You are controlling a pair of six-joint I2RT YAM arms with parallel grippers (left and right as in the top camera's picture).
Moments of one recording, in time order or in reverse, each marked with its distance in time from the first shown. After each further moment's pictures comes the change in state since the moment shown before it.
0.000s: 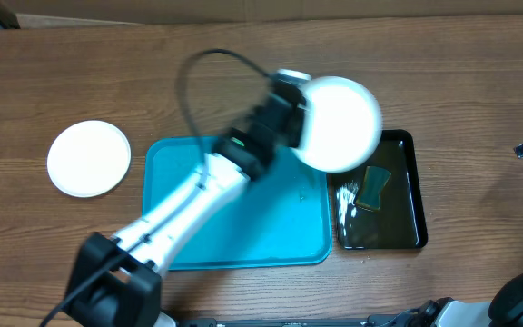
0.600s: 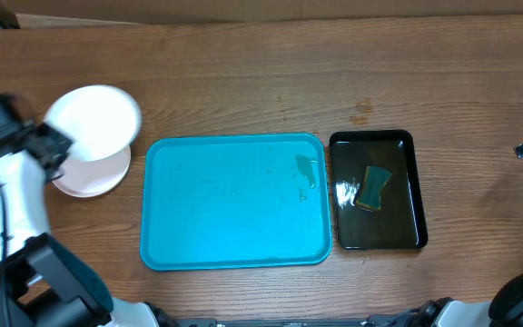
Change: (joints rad) left arm 1.160 0.000 0.003 -0.306 0.201 -0.111; right arm 0.000 0.000 0.000 0.000 0.000 0.000
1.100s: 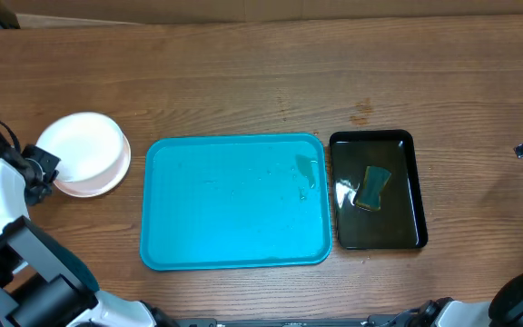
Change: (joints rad) left arm 0.105 0.106 0.000 -0.035 0.013 0.014; right arm 0.000 0.000 0.000 0.000 0.000 0.000
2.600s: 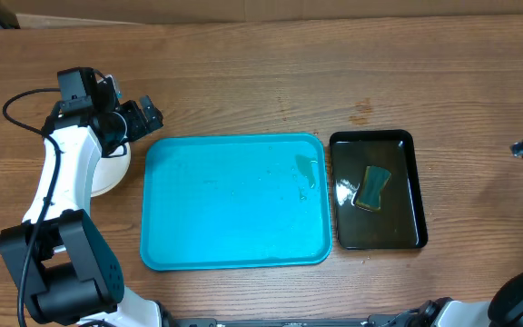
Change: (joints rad) left arm -0.445 -0.027 0.011 0.064 0.203 0.179; right arm 0.035 0.000 0.000 0.000 0.000 0.000
